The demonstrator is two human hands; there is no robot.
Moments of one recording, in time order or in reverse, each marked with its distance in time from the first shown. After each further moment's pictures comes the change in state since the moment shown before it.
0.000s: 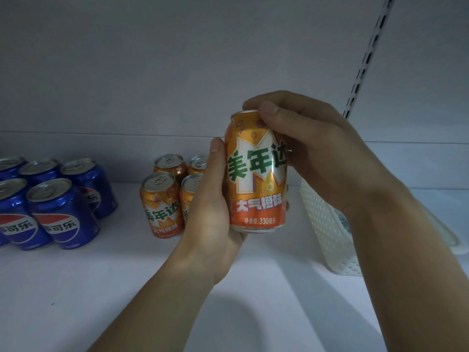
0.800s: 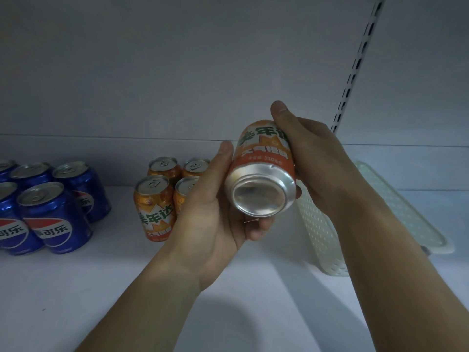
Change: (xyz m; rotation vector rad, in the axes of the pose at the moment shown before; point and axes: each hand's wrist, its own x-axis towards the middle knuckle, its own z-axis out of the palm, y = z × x) left_hand 0.003 0.005 -0.009 -0.004 -0.195 -0.125; right_hand -0.004 0.003 0.007 -0.137 0.275 0.245
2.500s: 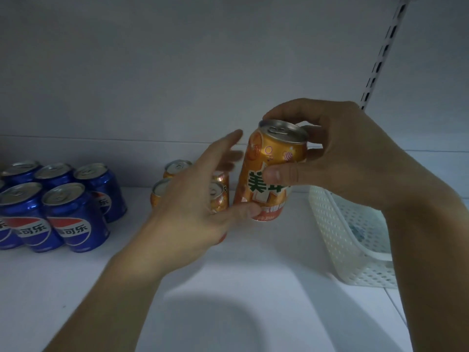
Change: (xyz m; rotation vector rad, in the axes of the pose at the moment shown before) left_hand -0.012 0.029 -0.040 1.112 0.161 0.396; right_hand 0.035 0.006 -0.022 -0.382 -0.299 -0.590
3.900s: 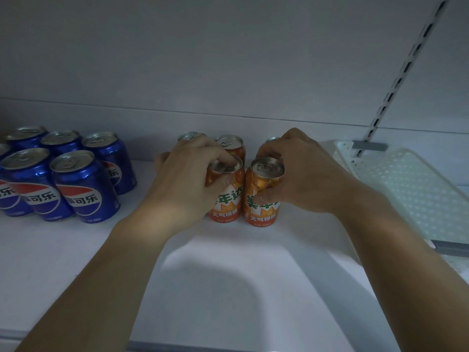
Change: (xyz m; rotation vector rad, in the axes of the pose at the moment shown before) left_hand 0.009 -0.060 -0.016 0.491 0.093 -0.023; right_hand -0.006 0.023 0.081 -0.418 -0.174 0.305
